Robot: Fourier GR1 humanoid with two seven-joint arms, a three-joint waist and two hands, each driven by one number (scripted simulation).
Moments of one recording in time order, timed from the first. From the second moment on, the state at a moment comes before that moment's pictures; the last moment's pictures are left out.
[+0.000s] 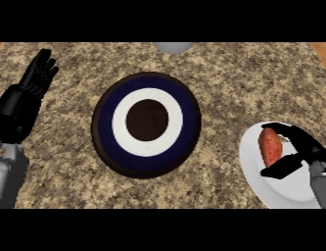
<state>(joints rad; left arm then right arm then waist) -0.30 0.30 0.06 -1.59 0.07 -0.03 0.12 -0.18 -0.44 0.11 -1.33 0.34 0.29 0.49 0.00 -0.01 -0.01</state>
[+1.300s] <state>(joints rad) -0.25 0.30 0.10 -1.61 0.06 -0.06 0.11 -0.01 -0.54 0.02 -1.48 0.53 -0.19 -0.21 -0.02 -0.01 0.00</state>
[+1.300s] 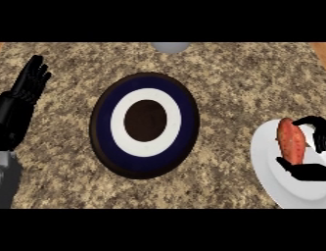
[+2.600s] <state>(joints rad) -0.29 0.26 0.10 -1.62 0.04 -0.08 0.14 -0.49 -0.09 0.32 -1.73 0.60 0.00 0.34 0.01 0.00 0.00</state>
